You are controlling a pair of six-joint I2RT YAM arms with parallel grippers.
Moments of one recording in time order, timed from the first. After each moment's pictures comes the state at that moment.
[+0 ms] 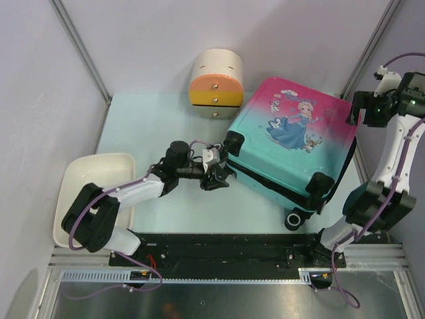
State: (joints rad) left arm -0.62 1.45 0.71 0.35 0.91 0.19; right arm -0.48 1.68 1.88 -1.00 -0.33 -0.28
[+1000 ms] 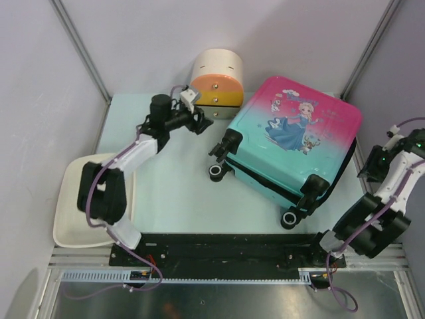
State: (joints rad) left arm -0.30 1.62 1.18 0.21 0.61 0.13; right arm -0.76 1.35 1.31 -1.10 -0.27 -0.24
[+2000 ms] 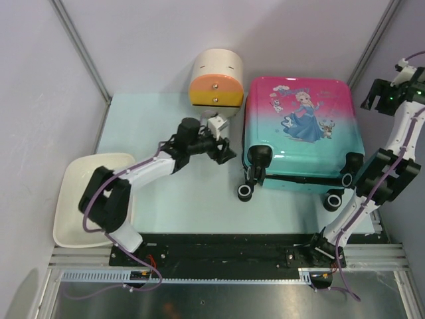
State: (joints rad) left arm -0.60 1.66 1.10 0.18 0.47 0.02; right arm -0.54 2.03 2.10 -0.79 -0.37 -0.12
